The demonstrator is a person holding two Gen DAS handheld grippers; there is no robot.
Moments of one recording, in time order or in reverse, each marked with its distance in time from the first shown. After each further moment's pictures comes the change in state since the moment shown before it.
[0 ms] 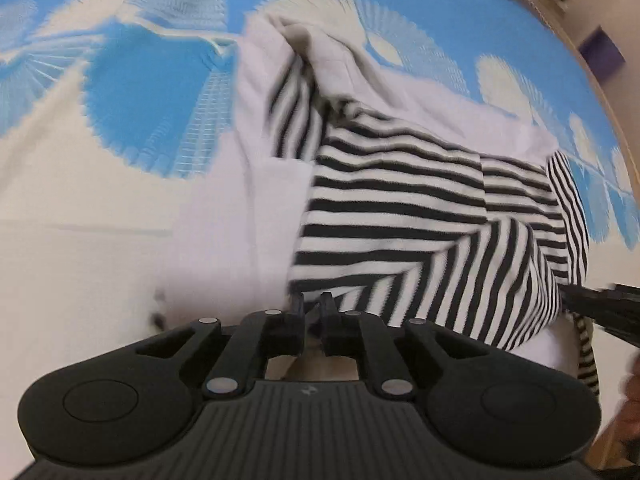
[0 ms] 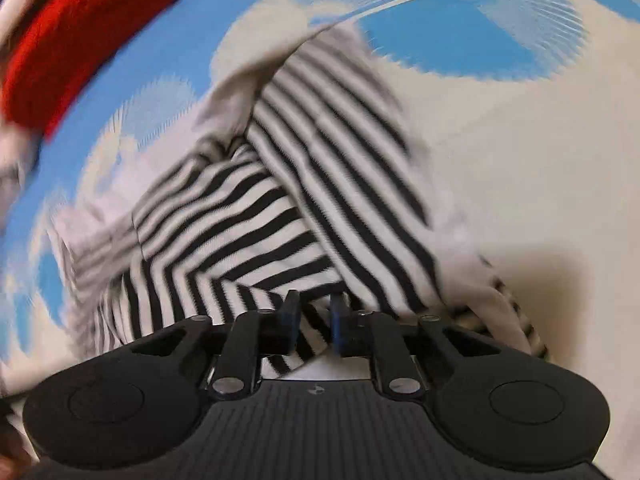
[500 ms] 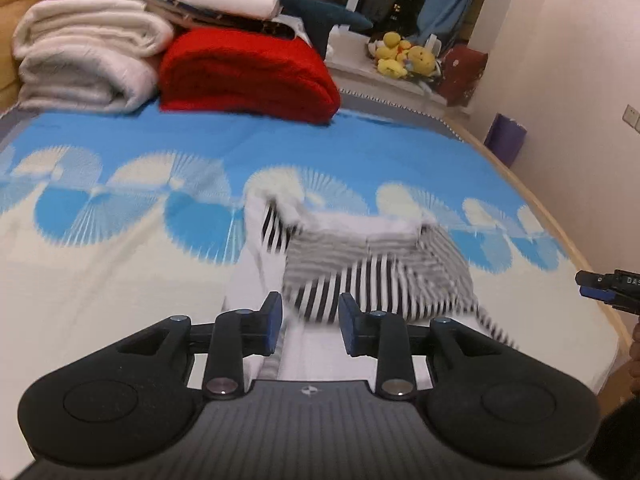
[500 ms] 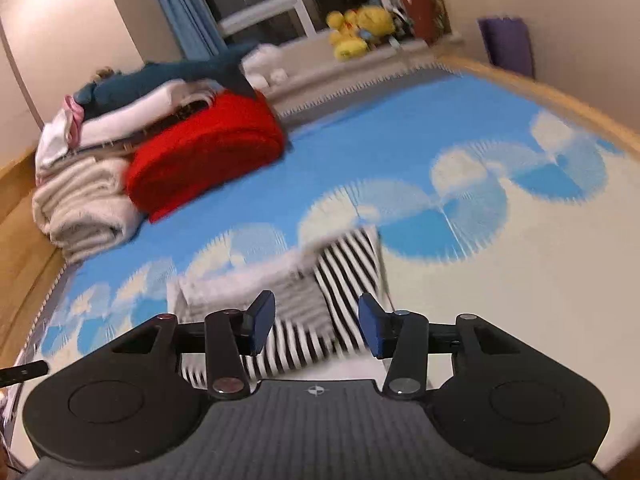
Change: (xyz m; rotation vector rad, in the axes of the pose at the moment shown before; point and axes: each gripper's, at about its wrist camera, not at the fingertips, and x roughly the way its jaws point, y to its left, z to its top) left arm -0.215 0.020 -0.171 0.107 -0.478 -0.098; right arm -0.229 -0.048 -0.102 -0.233 -0.460 0.137
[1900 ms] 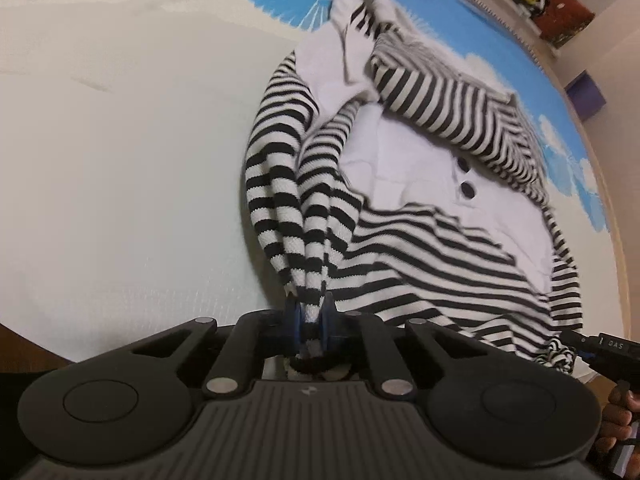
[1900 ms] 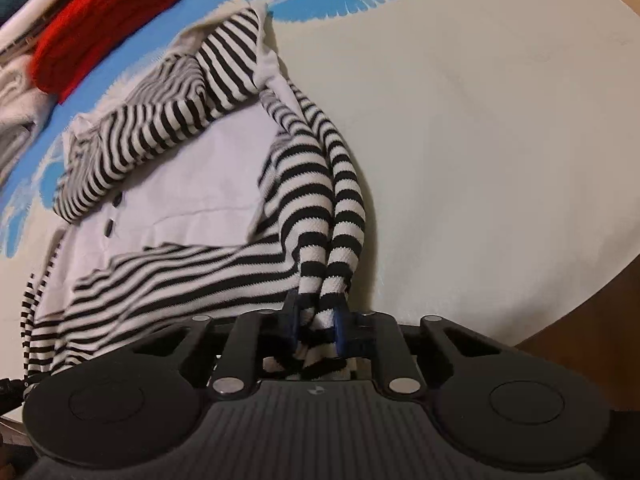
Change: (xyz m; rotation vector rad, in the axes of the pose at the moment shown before) left arm 0.077 0.033 -0.121 -0.289 0.388 0.058; right arm 0.057 -0.053 -0.136 0.139 0.396 -0.156
